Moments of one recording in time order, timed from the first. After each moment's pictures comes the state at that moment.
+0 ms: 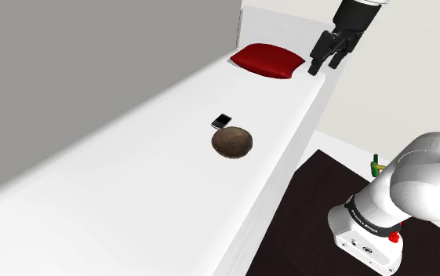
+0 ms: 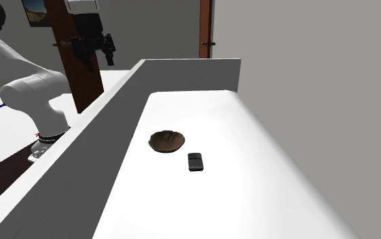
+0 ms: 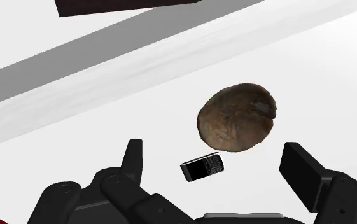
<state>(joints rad) 0.01 -0.82 -0.06 -2.40 -0.02 1.66 0.11</state>
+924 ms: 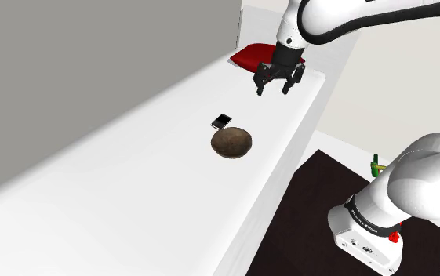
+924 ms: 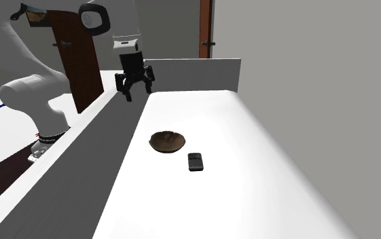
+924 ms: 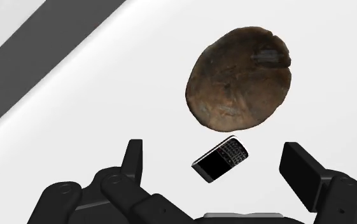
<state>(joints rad) -0.04 -0.46 0.07 -2.43 0.06 2.04 0.48</state>
